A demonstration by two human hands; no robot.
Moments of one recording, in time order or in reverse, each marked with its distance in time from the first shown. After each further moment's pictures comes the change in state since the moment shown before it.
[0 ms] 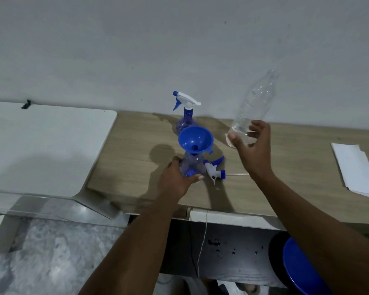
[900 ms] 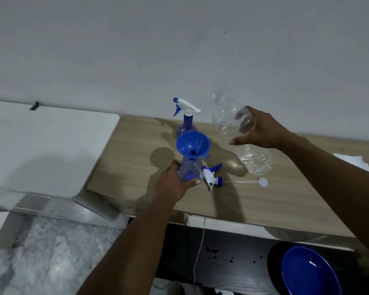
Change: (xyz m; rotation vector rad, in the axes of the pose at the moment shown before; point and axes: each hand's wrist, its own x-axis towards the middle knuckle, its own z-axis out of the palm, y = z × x) left_hand 0.001 0.009 -0.001 -0.029 -0.025 -0.001; right_hand 0.100 -0.040 -0.043 -0.548 -0.628 -0.150
